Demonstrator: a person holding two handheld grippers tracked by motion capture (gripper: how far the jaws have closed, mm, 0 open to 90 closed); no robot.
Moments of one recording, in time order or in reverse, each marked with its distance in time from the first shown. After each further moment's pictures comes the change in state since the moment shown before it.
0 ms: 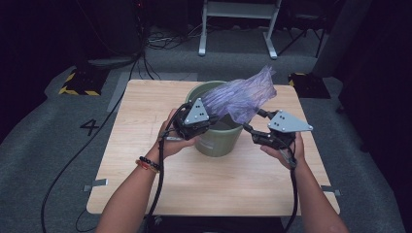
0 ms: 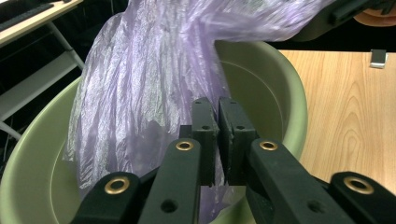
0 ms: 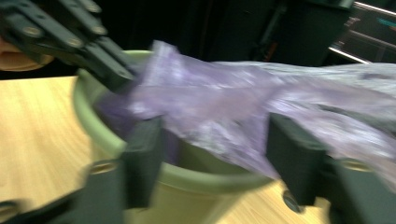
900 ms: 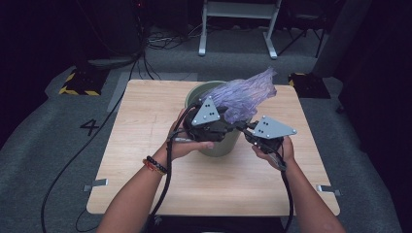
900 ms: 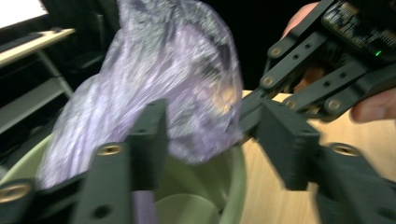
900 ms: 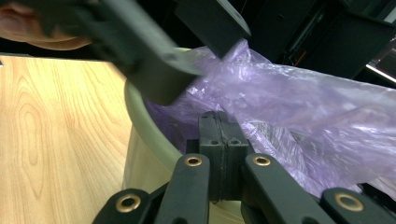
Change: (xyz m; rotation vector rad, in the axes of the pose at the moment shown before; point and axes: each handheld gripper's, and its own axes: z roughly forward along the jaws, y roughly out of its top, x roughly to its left) left arm -0.023 0.037 0.000 -0.109 -0.059 -0.015; right arm 0.021 0.006 0.013 0.019 0.093 -0.098
